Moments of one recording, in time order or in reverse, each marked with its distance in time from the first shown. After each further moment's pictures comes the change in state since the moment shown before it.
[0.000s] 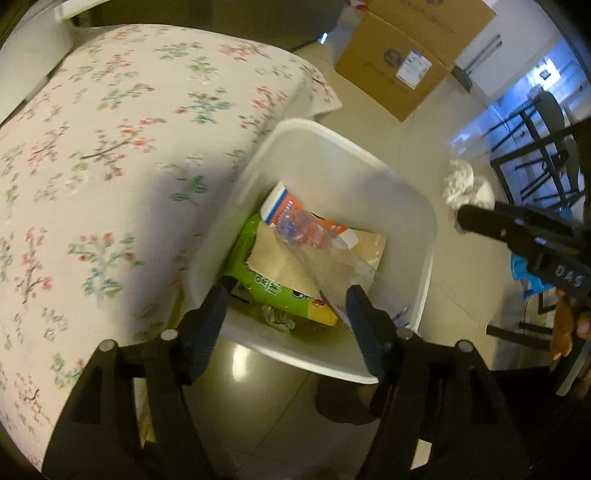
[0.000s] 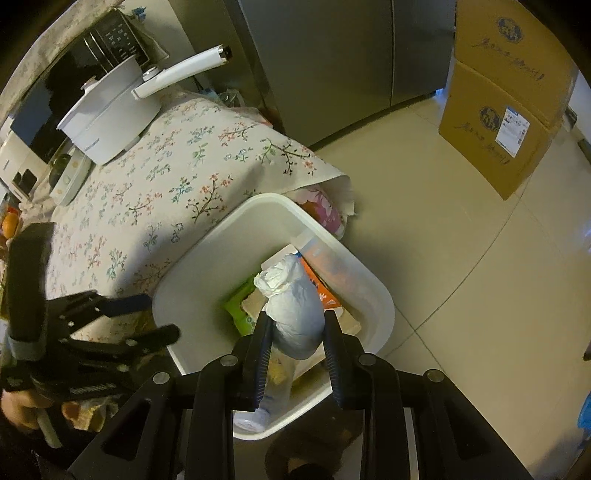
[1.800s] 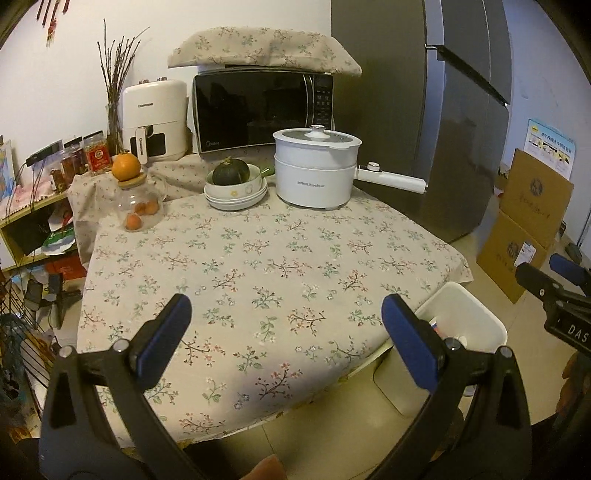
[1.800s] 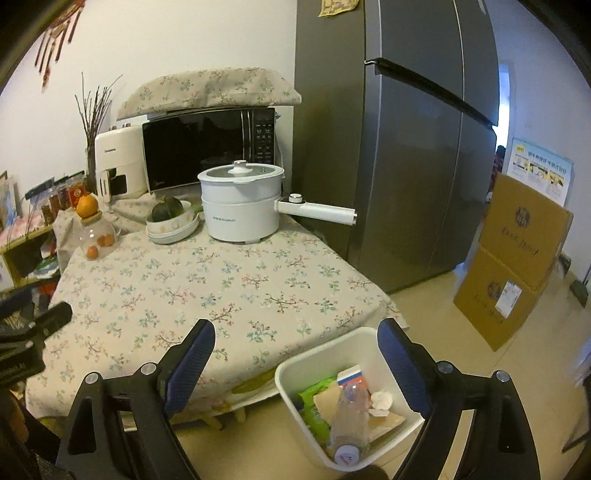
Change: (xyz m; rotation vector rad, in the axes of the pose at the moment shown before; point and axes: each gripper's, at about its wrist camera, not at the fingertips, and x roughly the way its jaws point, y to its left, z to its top) left arm -0.217 0.052 -0.203 -0.397 -0.742 0.570; right arm -0.135 0.185 -0.090 -0.303 -0.615 -0.014
